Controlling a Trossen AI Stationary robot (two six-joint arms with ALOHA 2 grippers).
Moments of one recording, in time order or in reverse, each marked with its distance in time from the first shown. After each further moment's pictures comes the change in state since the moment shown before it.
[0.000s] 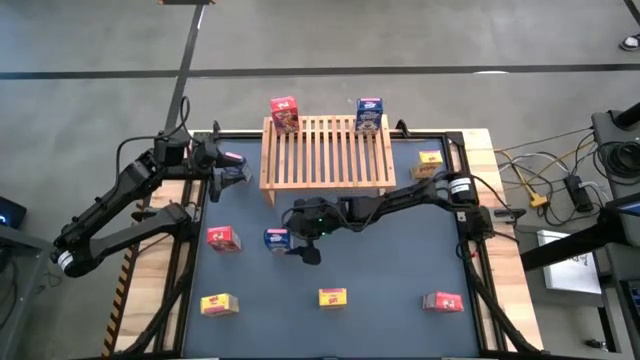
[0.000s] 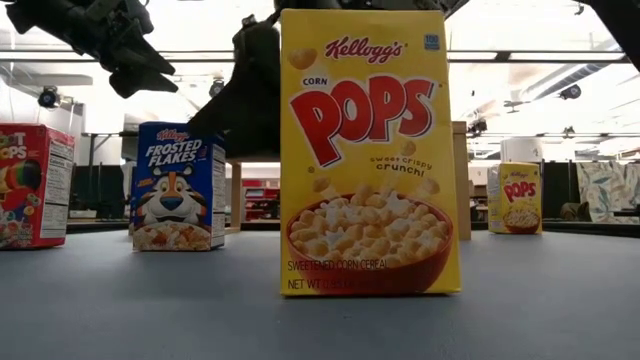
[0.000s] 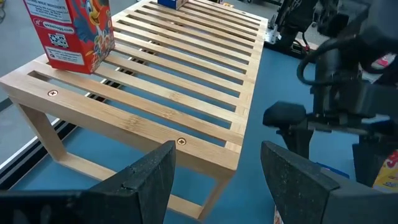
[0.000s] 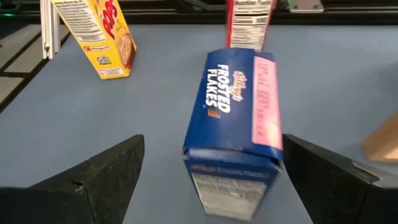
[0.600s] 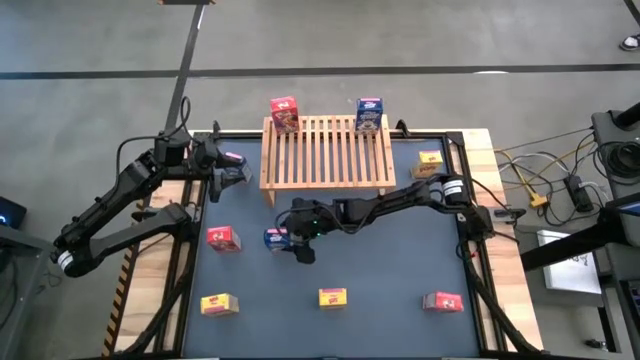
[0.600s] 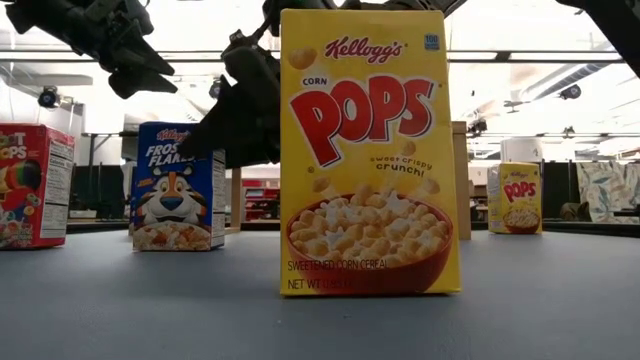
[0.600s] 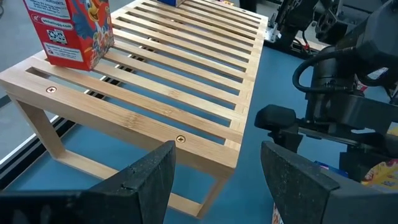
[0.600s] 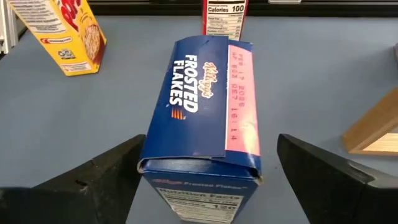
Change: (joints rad) left arm -0.001 0.000 0.000 -0.008 0.000 -0.003; right arm 0.004 0.045 0.046 -0.023 0.089 -0.005
